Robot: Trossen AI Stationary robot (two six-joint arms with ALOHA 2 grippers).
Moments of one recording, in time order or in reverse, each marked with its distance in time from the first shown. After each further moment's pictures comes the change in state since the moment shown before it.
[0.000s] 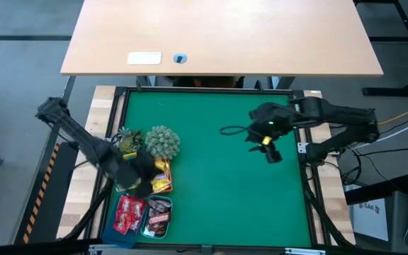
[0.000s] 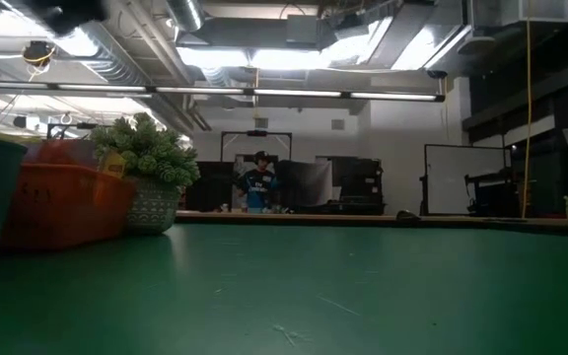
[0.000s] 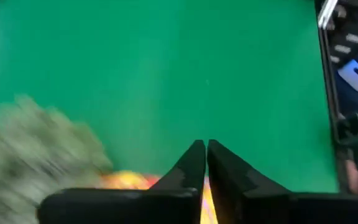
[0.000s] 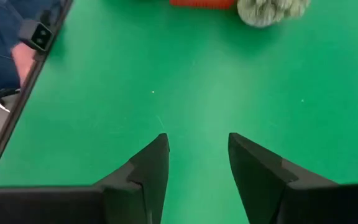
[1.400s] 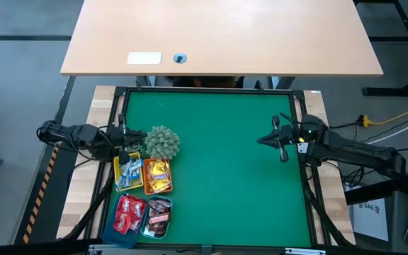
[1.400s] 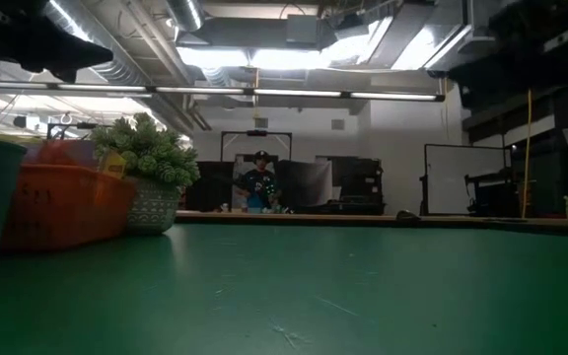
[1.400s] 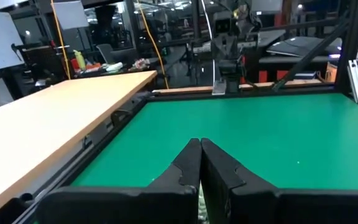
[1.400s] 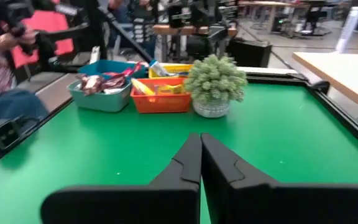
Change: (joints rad) left arm 0.367 -1.112 -0.656 0.335 0.026 0.867; right arm -0.389 -0.935 -1.377 1.276 -0.342 0.149
